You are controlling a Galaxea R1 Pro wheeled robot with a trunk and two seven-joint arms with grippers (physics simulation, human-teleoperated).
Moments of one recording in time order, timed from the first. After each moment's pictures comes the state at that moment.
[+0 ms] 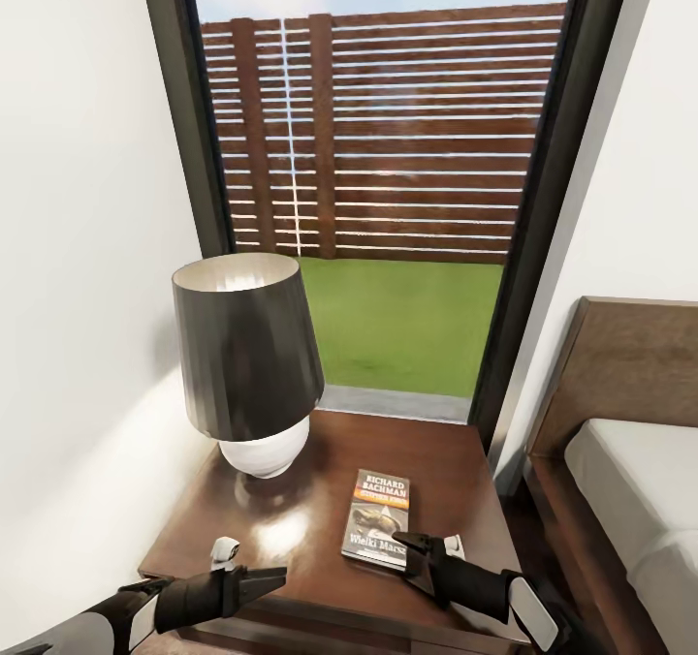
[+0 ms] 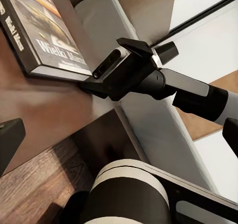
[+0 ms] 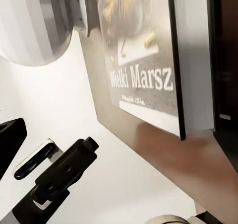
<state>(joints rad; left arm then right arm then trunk) -0.65 0.15 0.26 -0.02 -0.08 0.06 -1.57 -0.45 -0.06 -0.08 -0.49 -0.66 0.85 0.81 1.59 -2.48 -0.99</state>
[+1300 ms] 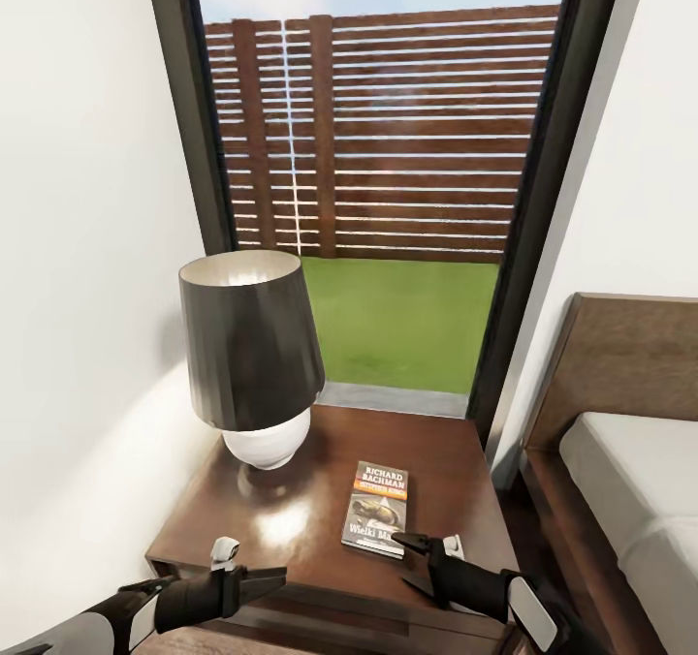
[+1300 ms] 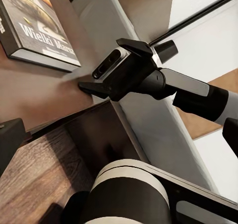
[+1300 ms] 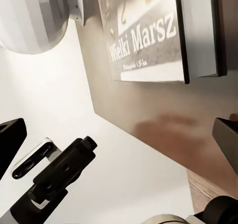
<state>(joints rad) -0.65 0.15 0.26 -0.02 -0.08 0.06 -1.57 -0.45 -0.06 -0.08 -0.49 -0.65 0.85 0.80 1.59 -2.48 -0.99</state>
